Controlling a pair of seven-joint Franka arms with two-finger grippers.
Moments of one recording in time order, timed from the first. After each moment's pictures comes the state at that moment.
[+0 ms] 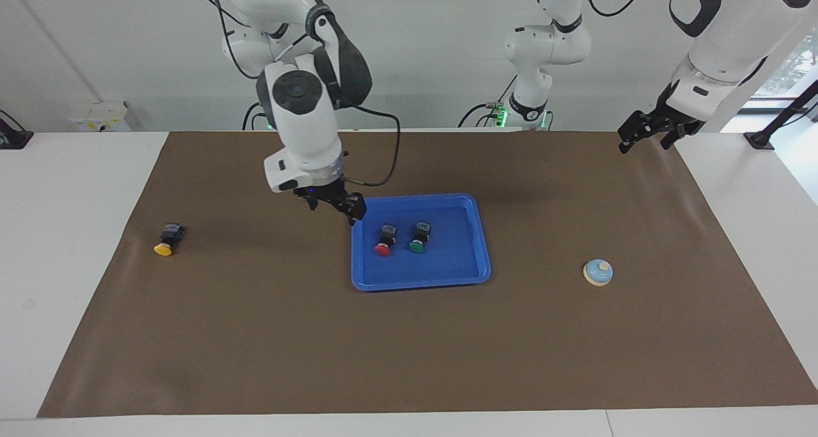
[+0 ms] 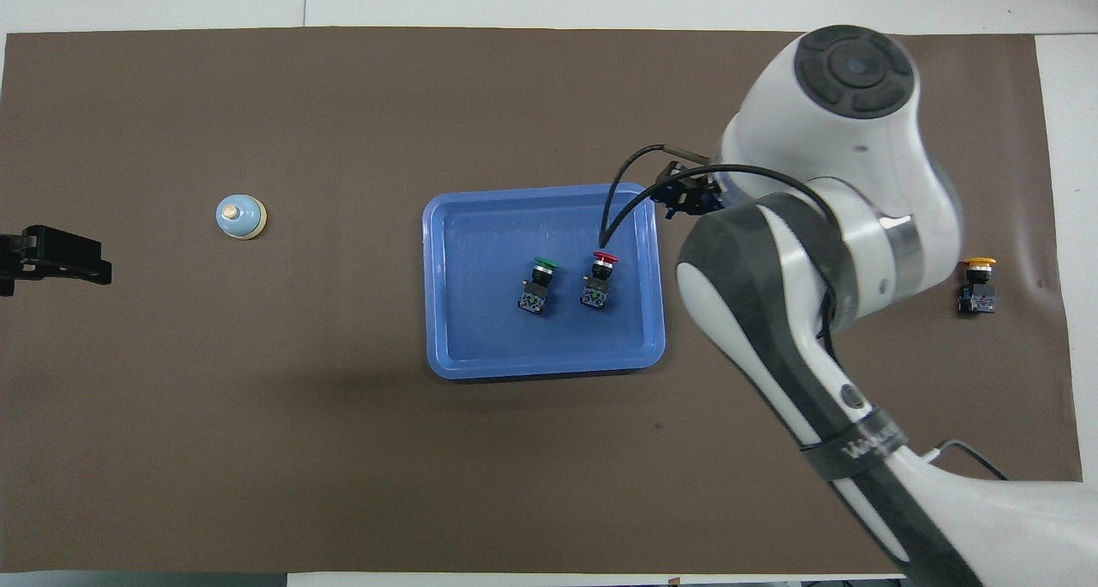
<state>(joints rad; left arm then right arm) -0.10 -0.08 0.10 -1.71 0.00 1.56 -0.03 0.24 0.25 0.05 -1.60 0.00 1.76 0.69</state>
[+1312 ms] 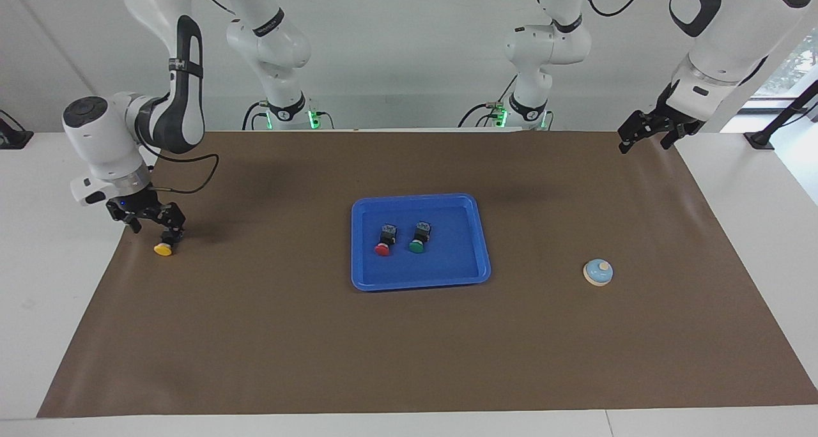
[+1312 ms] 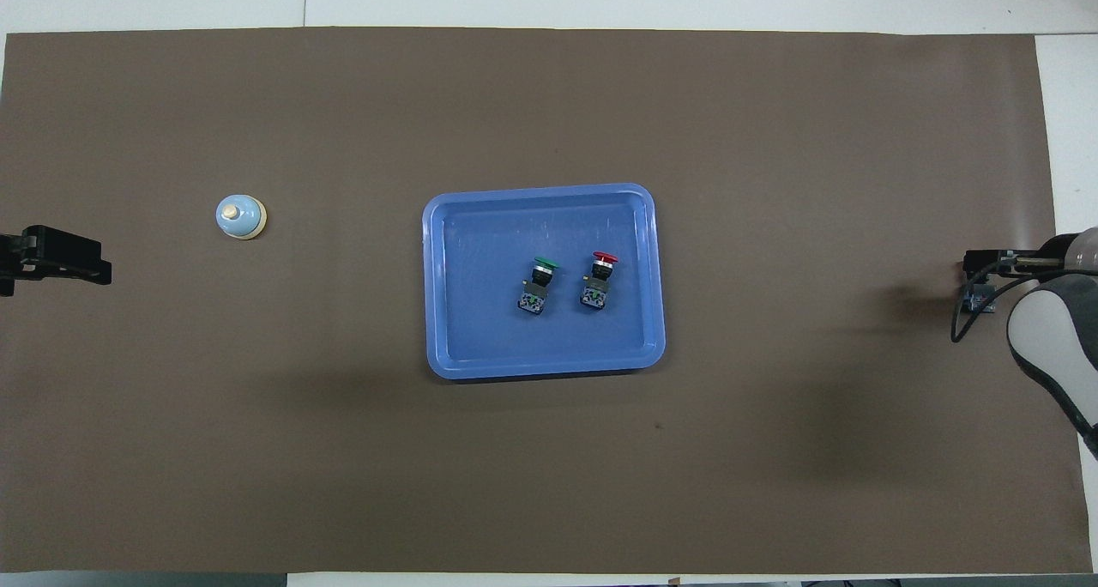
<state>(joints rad) -0.10 -0.08 0.10 -1.71 0.00 1.56 -0.03 -0.40 0.11 0.04 -2.21 -0.07 2.48 -0.18</state>
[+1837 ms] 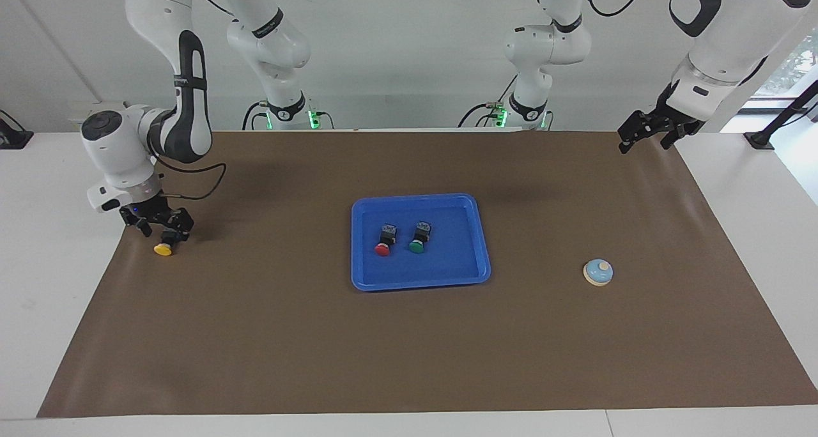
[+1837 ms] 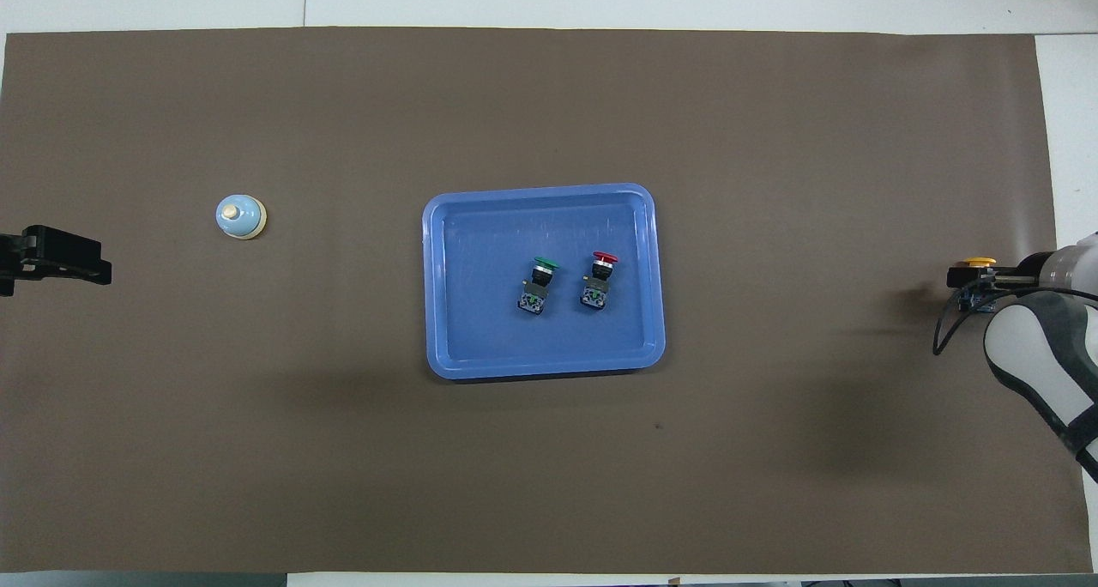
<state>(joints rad) -0.10 -0.08 0.10 -1.71 0.00 1.56 -0.03 -0.43 0.17 0.05 -2.26 -0.07 2.57 -0.23</state>
